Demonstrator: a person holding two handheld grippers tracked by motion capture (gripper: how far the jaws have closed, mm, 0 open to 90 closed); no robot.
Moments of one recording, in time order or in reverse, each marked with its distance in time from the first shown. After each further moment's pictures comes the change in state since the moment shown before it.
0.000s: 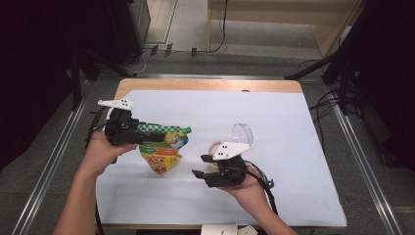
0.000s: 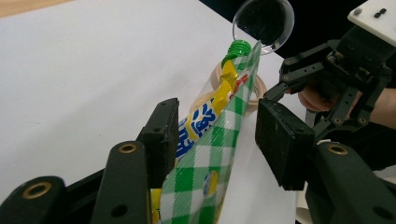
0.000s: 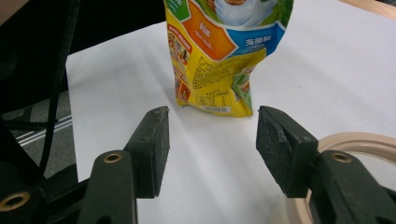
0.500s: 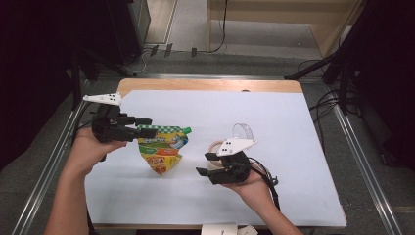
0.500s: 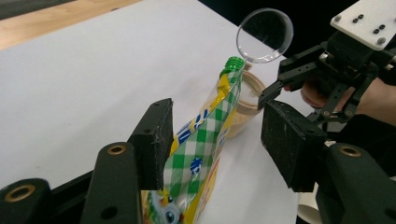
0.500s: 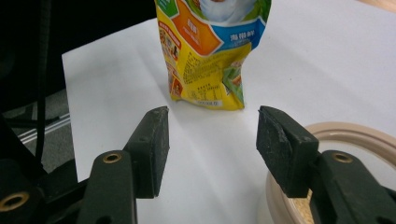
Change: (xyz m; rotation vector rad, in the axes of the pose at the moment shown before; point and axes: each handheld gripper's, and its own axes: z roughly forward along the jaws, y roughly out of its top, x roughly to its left) left arm -0.014 0.011 -0.032 -0.012 0.096 0.015; right arm -0.009 0.003 -0.008 0.030 -0.001 0.016
